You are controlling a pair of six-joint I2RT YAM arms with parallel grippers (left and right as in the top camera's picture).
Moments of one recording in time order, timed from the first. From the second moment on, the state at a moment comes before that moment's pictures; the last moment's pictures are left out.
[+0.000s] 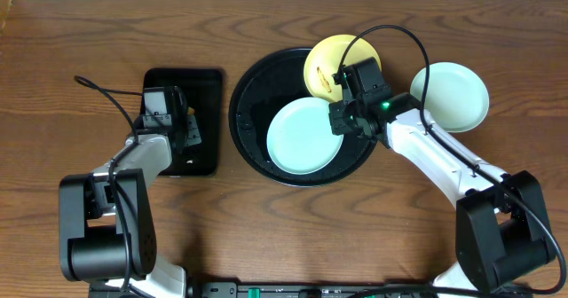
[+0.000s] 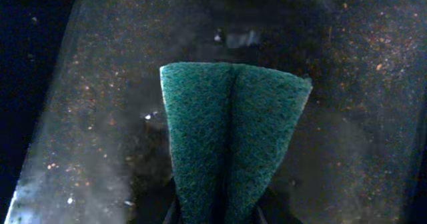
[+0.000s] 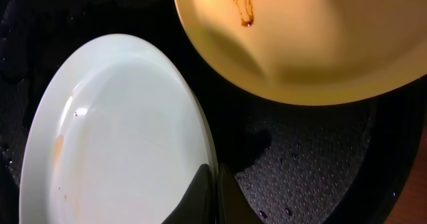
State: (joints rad) left arm 0.09 1.74 0.82 -0.13 -0.04 -0.16; right arm 0.43 1.77 1.19 -0.49 -0.08 0.25
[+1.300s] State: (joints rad) left arm 0.08 1.45 0.82 -0.04 0.07 -0.20; right arm 0.43 1.77 1.19 -0.51 -0.07 0.33
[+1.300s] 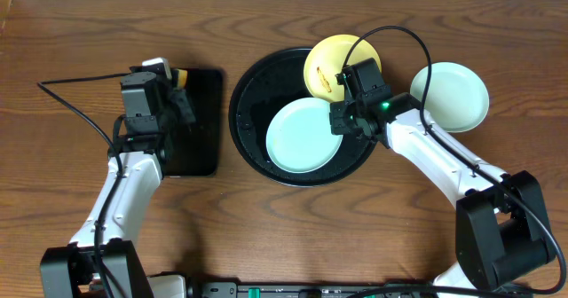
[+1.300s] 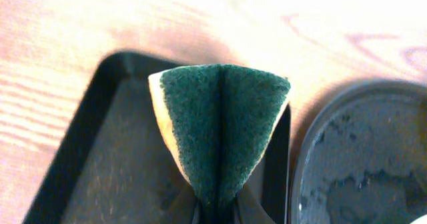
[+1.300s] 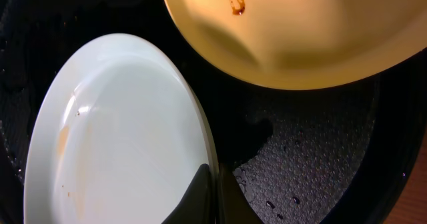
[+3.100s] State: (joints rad) left arm -0.40 1.63 0.90 0.03 0.20 -0.41; right arm 0.43 1.77 1.19 -0.51 -0.07 0.33
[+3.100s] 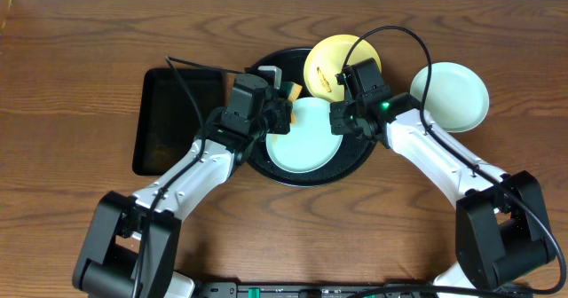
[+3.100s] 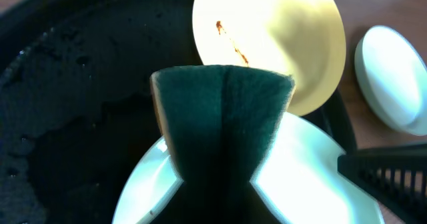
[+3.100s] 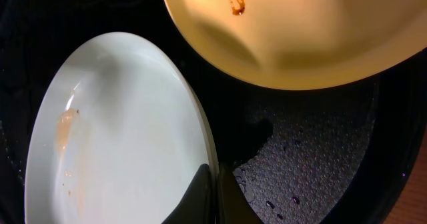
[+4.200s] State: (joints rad) left arm -0.29 1.46 0.90 0.01 0.21 -0.41; right arm 0.44 1.73 1.19 -0.41 0.05 0.24
